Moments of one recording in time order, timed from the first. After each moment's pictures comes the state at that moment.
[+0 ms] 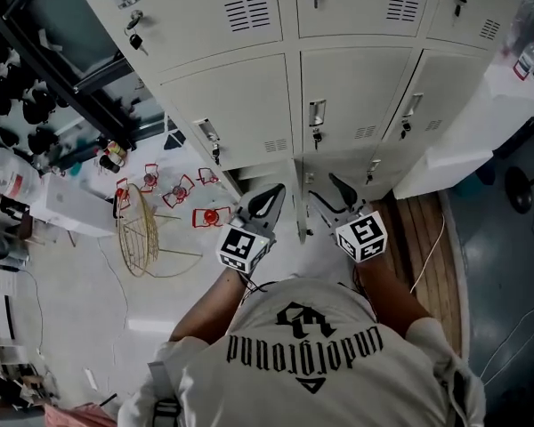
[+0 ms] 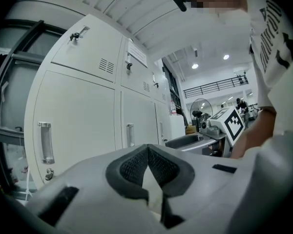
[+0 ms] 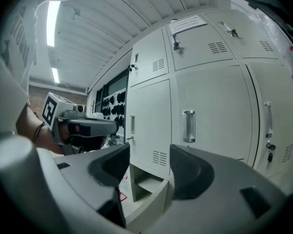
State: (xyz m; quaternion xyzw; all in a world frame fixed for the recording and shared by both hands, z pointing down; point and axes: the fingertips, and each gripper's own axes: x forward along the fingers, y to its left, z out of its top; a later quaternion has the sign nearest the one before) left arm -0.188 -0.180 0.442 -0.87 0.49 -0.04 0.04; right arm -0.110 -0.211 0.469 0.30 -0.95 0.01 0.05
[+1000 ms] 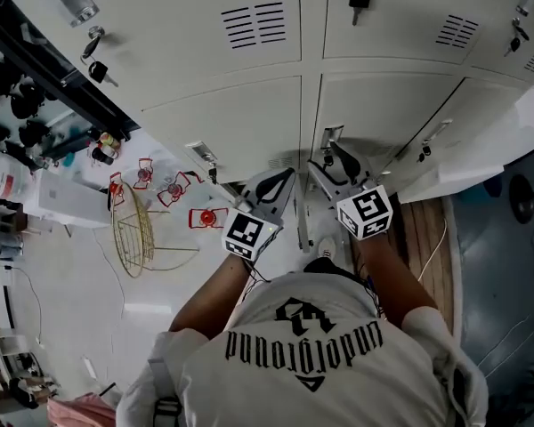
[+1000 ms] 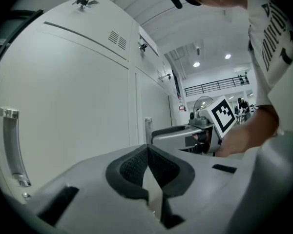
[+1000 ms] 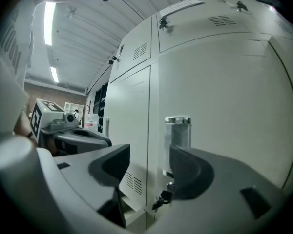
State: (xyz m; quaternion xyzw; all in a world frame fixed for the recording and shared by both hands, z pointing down) left arm -0.209 -0.302 0.449 -0.87 0.48 -0.05 0.03; right arm -0.164 -0.351 0.442 0.29 -0.96 -0.01 0.04
